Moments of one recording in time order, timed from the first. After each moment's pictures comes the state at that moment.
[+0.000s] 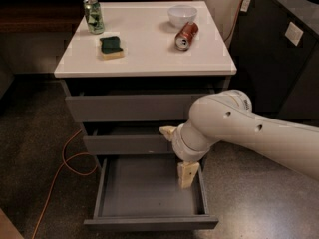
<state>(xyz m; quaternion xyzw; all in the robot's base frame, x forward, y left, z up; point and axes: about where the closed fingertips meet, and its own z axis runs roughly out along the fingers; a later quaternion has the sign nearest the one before) 0.482 -0.055 0.675 -0.80 0.57 0.03 0.20</state>
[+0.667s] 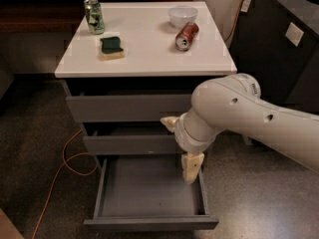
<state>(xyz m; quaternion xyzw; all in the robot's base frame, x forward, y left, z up) 0.482 -0.062 0.719 -0.81 0.56 0.00 0.19</state>
